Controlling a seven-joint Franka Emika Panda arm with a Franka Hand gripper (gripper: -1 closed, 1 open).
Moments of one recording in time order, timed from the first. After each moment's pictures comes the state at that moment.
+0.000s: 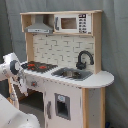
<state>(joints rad) -0.87 -0.70 1.56 -2.11 0.38 2.07 -1.07</state>
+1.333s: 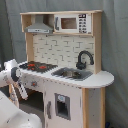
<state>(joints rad) -1.00 -0.70 1.74 -2.10 0.42 2.19 -1.17</state>
